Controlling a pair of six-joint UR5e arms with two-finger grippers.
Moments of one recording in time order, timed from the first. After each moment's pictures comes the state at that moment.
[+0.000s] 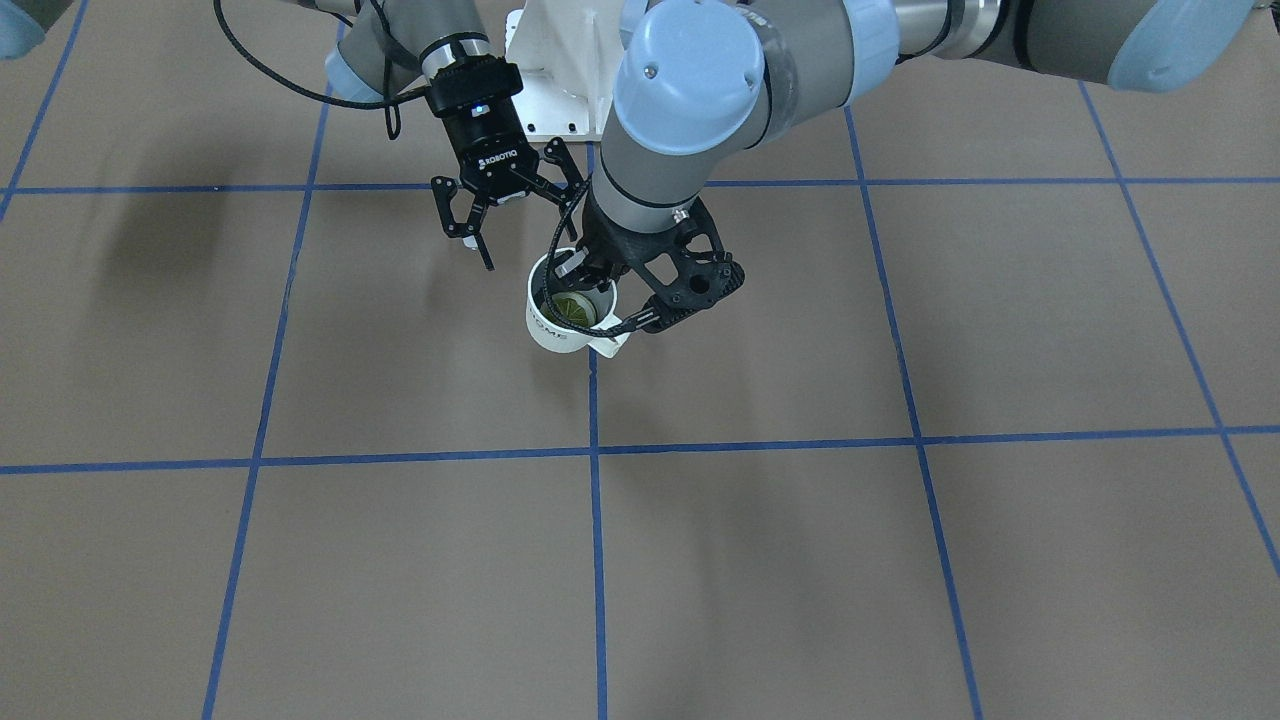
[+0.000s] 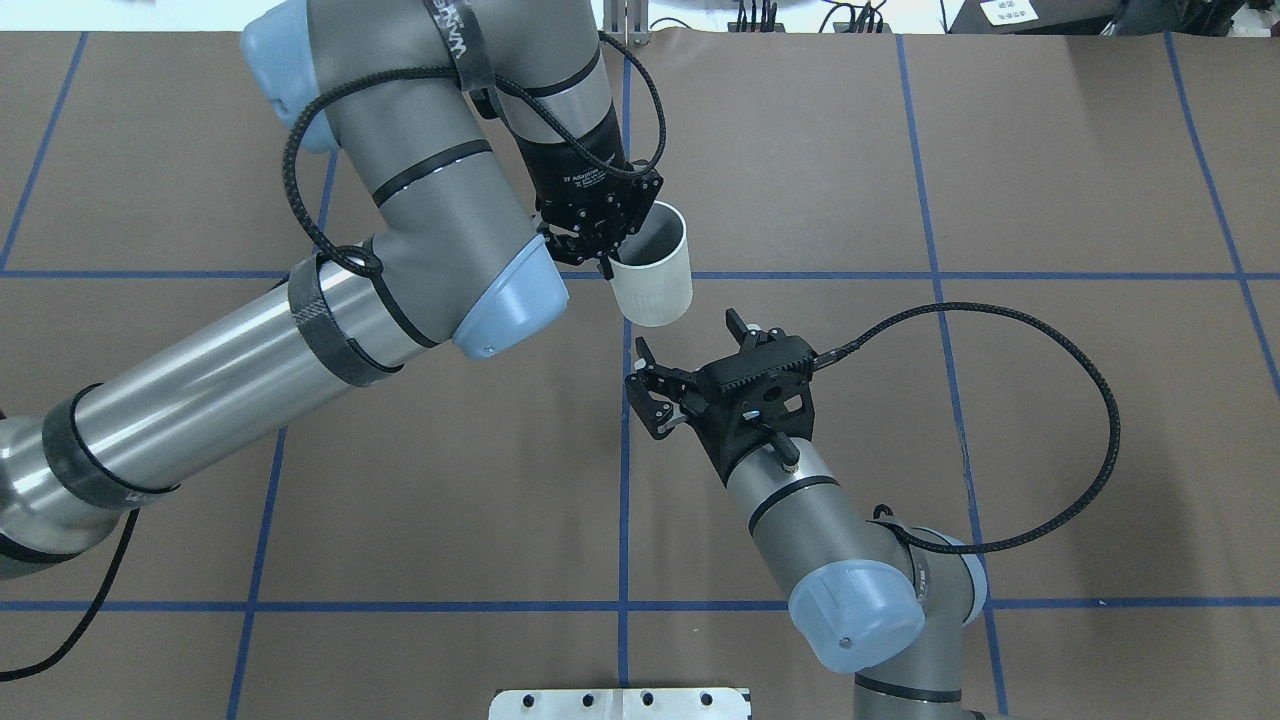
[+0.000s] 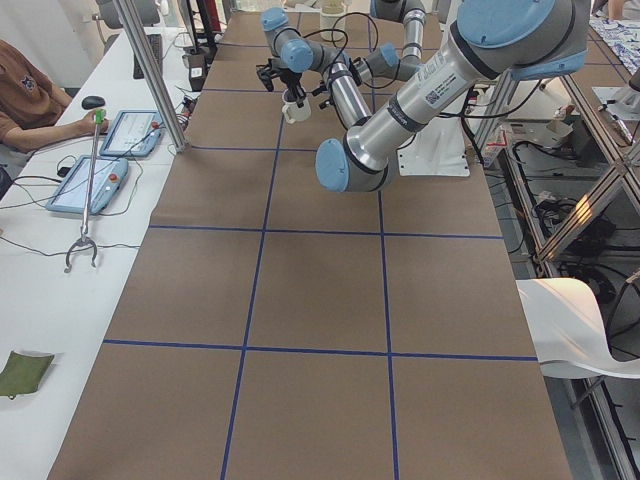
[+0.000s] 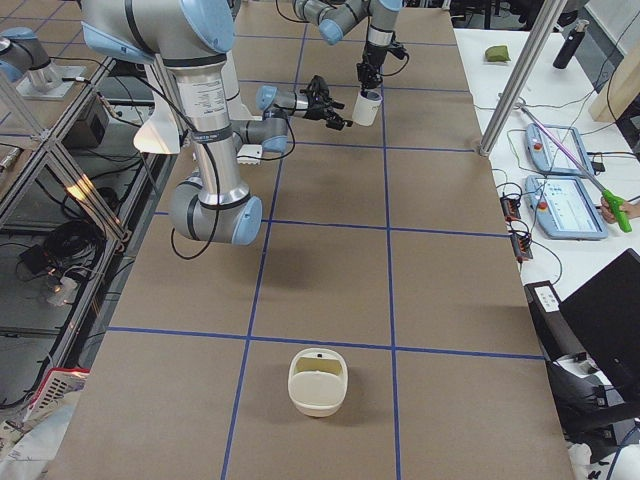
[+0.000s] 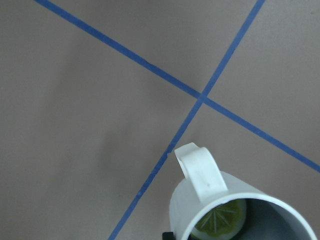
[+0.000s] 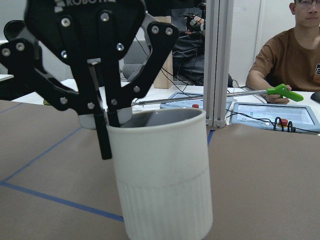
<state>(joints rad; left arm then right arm) -0.74 -2.58 -1.50 -1.36 -2.29 -1.57 0.19 -1.15 1.77 -0.72 0.72 0.85</state>
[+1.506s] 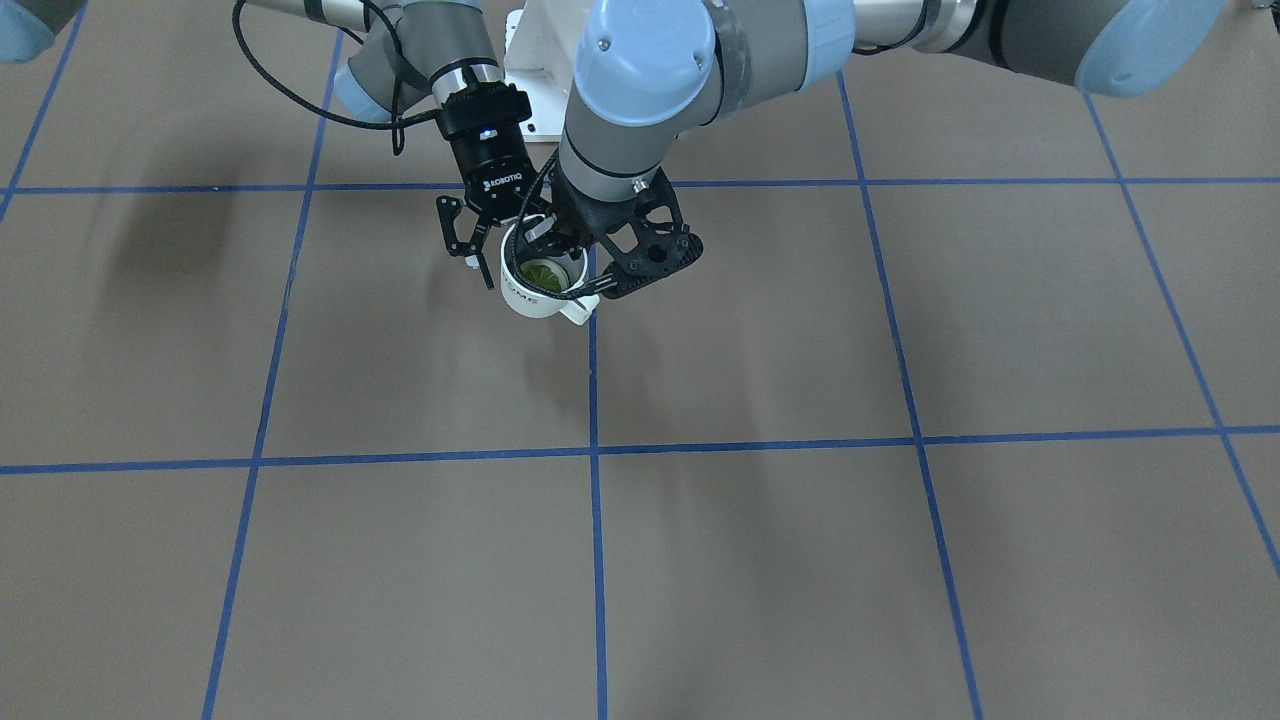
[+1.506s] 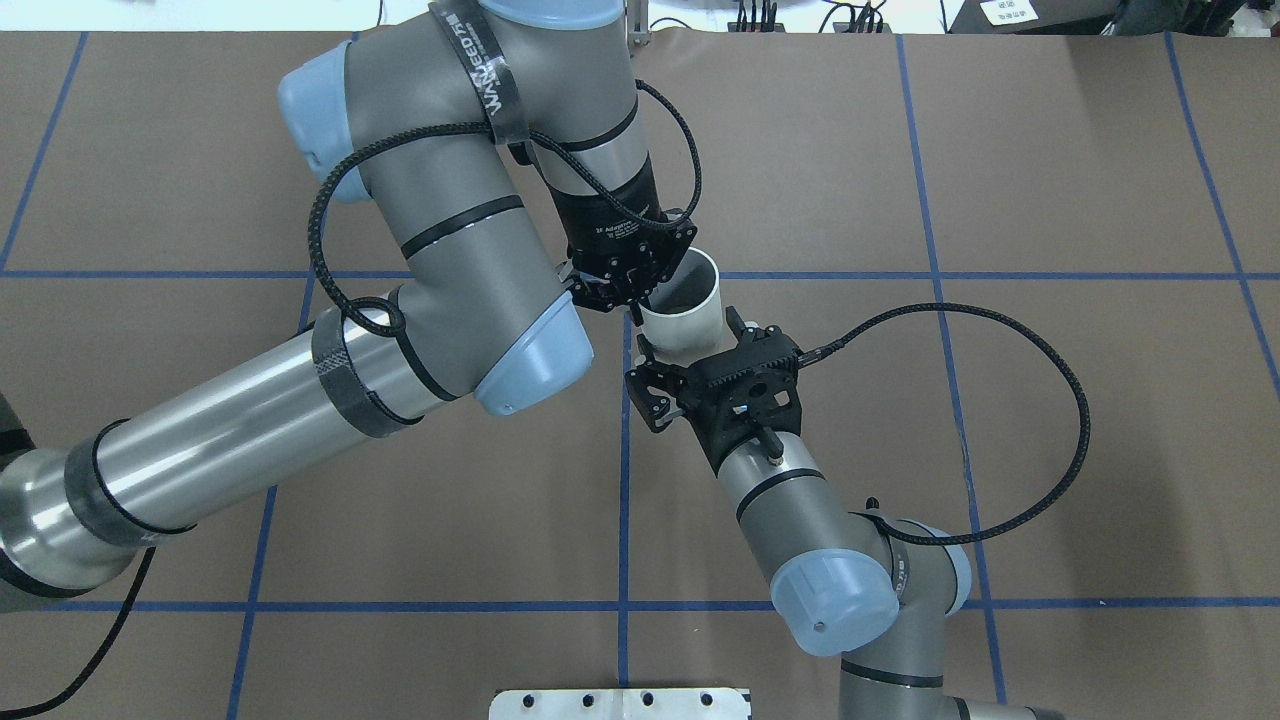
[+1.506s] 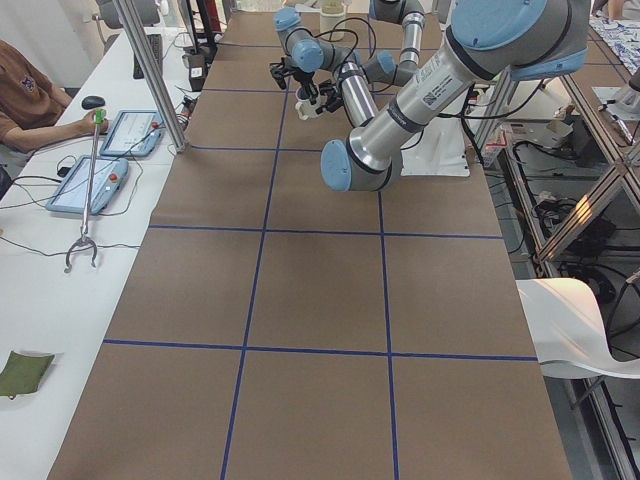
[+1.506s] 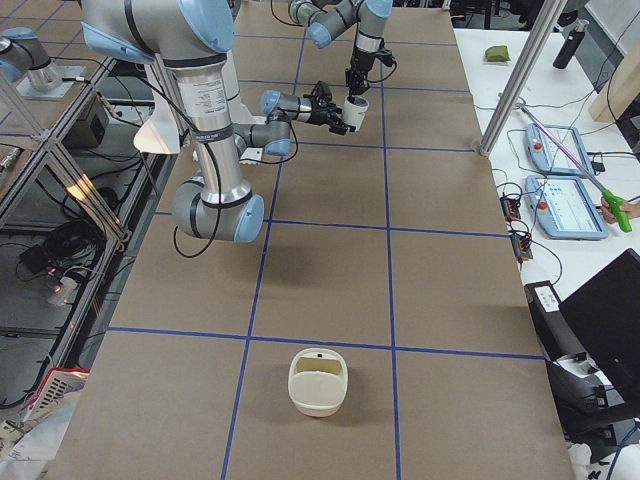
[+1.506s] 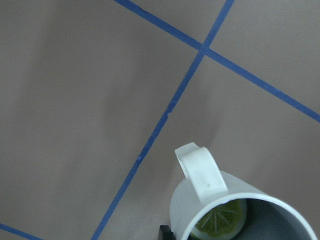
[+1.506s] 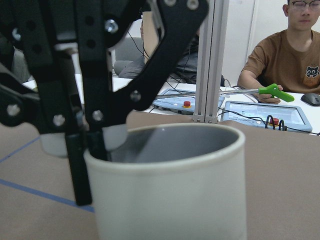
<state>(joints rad) -0.68 -2.58 -1.53 -1.36 -2.29 -1.58 0.20 -1.13 1.70 -0.73 0.71 0.85</state>
